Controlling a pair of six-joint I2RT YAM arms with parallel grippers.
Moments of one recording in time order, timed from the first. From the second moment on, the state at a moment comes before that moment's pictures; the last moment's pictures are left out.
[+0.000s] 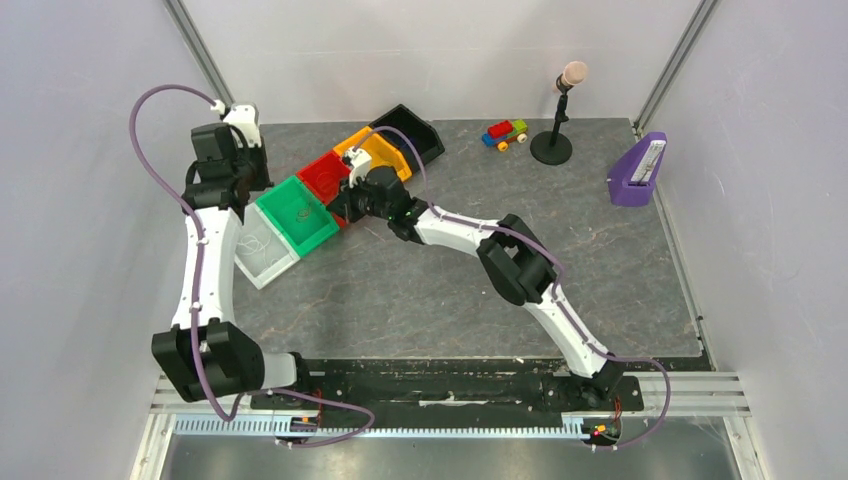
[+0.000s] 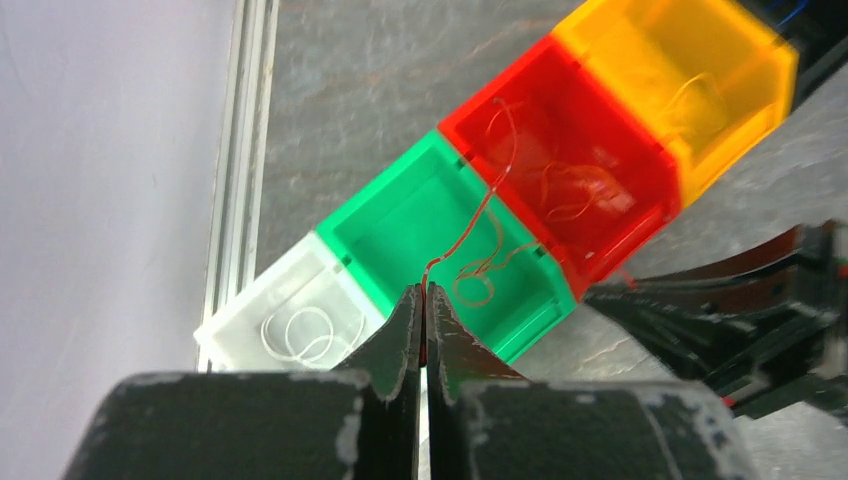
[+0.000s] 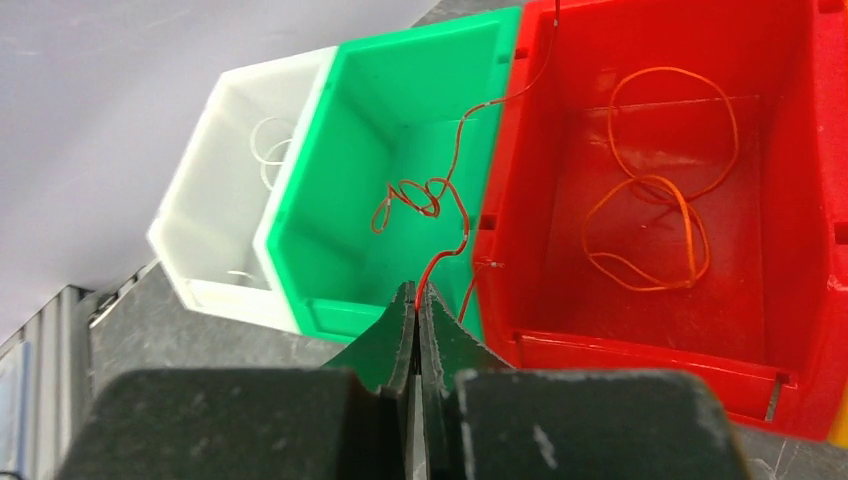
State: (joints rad) left arm 0.17 1.32 1.35 -0.54 0.10 0.12; right arm 0.86 2.43 1.93 0.30 -0.24 0.38
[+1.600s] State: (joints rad) left arm 0.14 1.75 1.38 -0.60 -0.01 0.17; right arm 0.82 2.08 1.54 0.42 -0.48 0.32
